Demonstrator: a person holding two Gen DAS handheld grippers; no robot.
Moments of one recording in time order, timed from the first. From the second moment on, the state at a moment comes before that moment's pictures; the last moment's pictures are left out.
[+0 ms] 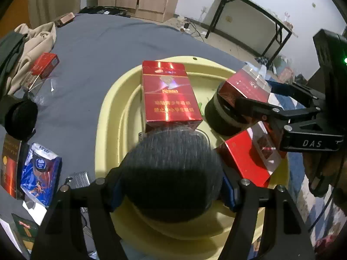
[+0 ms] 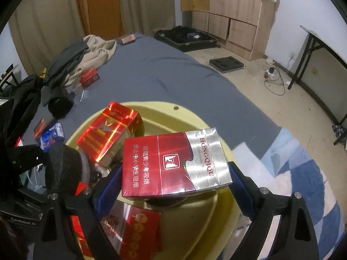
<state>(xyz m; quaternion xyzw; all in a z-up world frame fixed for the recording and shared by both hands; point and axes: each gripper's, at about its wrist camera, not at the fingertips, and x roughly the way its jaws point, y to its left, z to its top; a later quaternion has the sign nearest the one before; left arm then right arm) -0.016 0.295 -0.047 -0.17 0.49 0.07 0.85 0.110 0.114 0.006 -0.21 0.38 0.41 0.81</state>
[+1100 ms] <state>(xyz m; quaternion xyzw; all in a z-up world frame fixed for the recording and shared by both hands) -0.108 0.158 -0.095 -0.13 0.44 0.16 0.87 0.003 -0.037 -0.078 -0.32 0.33 0.47 0.75</state>
